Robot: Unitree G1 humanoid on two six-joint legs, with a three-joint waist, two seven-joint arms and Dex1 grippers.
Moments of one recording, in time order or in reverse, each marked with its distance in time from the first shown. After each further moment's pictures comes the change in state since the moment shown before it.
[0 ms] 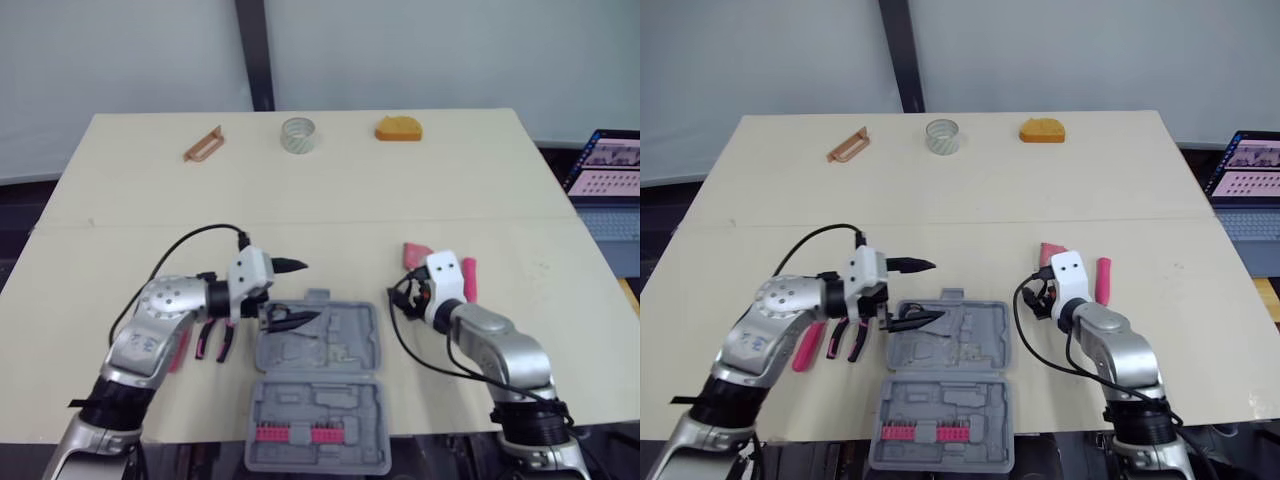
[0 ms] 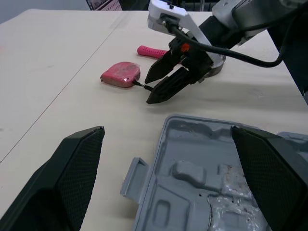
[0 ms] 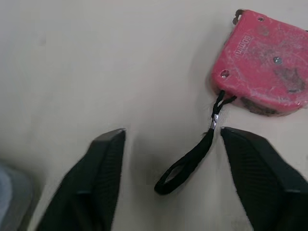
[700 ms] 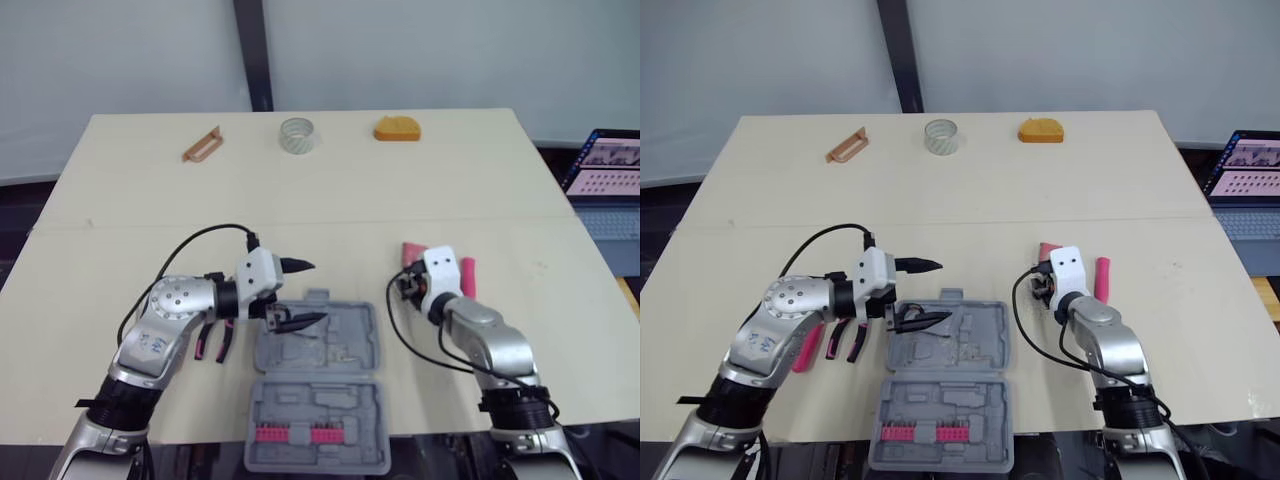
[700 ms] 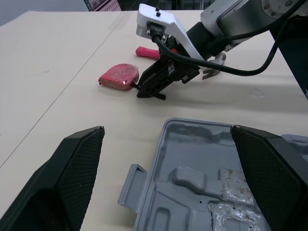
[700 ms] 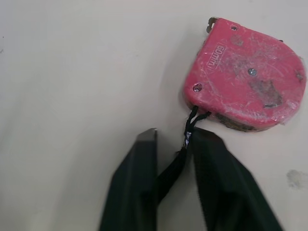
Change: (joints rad) left arm 0.005 -0.007 -0.008 -0.035 0.019 0.012 0.021; right arm -0.040 0.034 -0.017 0.114 -0.050 -0.080 -0.016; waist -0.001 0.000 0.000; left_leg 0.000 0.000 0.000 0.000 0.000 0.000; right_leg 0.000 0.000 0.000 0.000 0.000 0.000
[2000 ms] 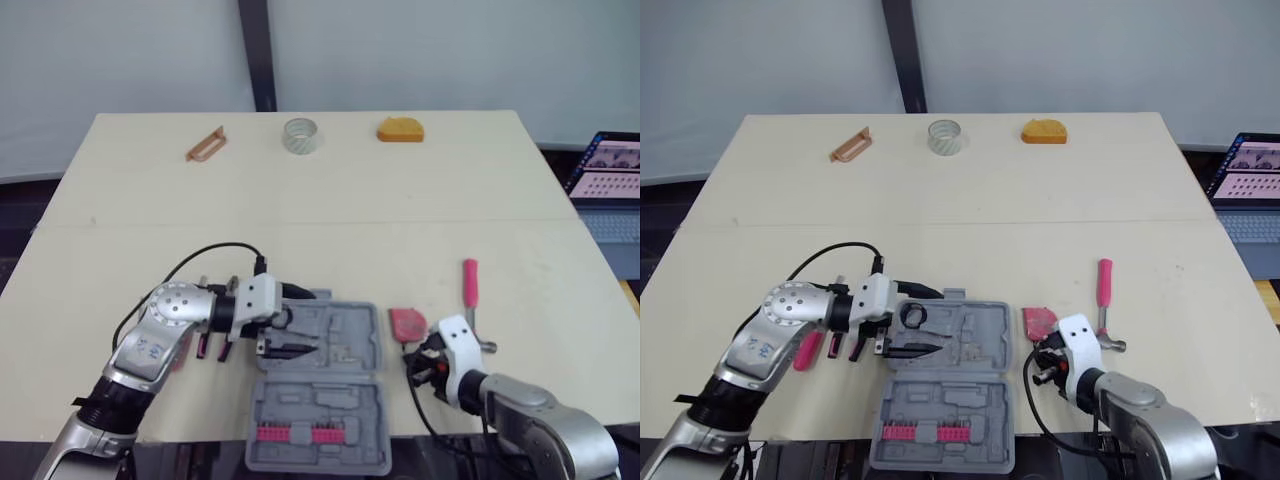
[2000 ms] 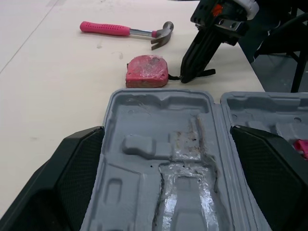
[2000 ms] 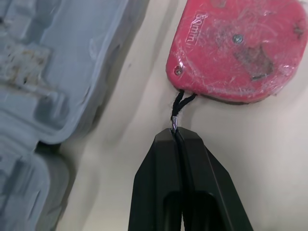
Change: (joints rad) left arm 0.038 0.082 -0.060 0.037 0.022 -0.086 -0.189; right arm 0.527 -0.144 -0.051 -0.645 0.287 0.414 0.121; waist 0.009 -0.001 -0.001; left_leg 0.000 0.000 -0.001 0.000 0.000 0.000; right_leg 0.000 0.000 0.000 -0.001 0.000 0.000
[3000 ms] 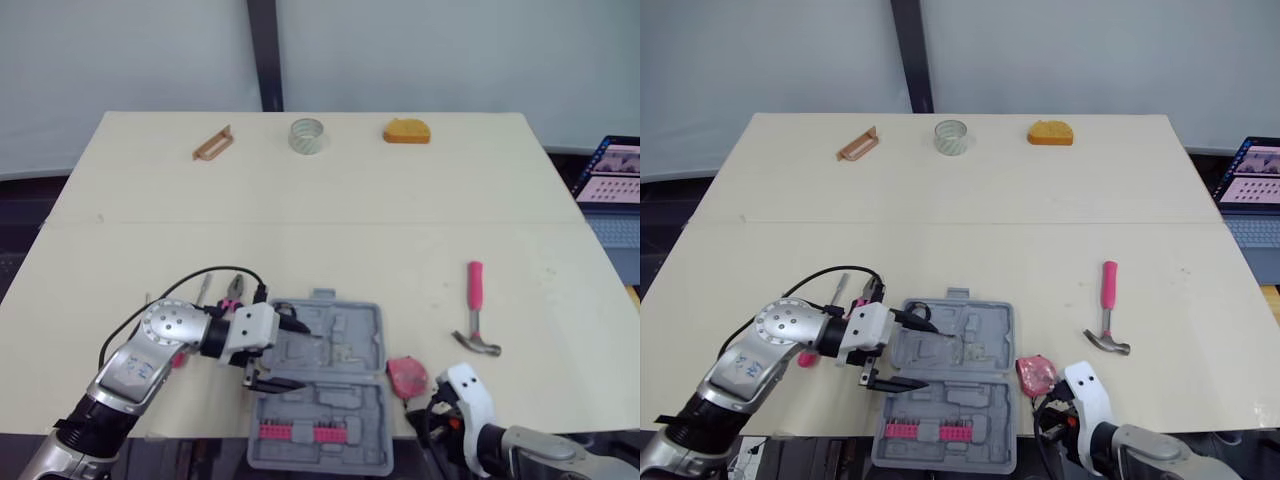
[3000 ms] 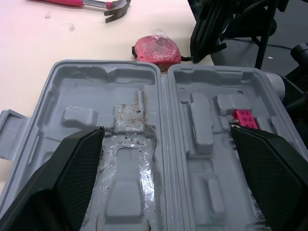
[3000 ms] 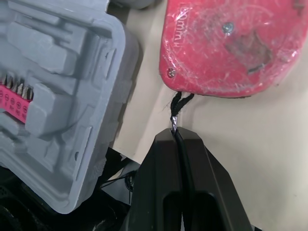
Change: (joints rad) left arm 0.078 0.076 -0.029 -0.088 -0.001 0.043 -0.069; right arm 0.208 -0.100 -0.047 -0.112 0.174 0.056 0.035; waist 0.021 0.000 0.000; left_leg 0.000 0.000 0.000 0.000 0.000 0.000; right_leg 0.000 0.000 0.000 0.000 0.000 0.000
